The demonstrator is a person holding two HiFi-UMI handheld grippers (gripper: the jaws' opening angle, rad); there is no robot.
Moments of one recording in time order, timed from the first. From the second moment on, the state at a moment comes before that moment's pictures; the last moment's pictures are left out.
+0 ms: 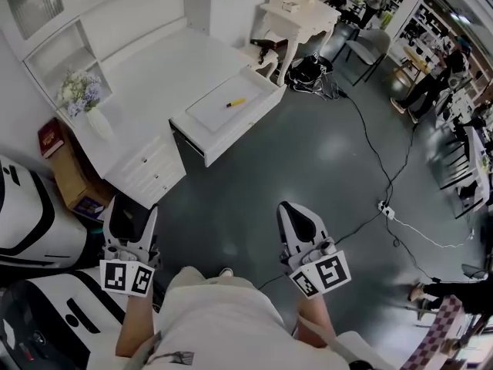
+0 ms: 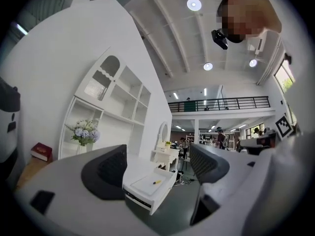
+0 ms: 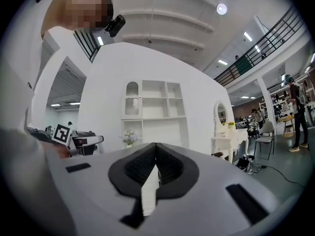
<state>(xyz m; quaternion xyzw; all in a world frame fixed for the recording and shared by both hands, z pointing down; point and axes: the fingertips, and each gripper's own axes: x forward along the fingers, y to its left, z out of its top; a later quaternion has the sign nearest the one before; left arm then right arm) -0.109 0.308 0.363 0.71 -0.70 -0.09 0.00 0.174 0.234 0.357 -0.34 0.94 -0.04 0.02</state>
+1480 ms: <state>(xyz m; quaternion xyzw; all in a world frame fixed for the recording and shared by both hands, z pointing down) -0.160 -0.125 0.438 0.84 -0.54 -0.05 0.09 0.057 -0.096 0.375 -0.45 0.89 -0.04 -0.07</state>
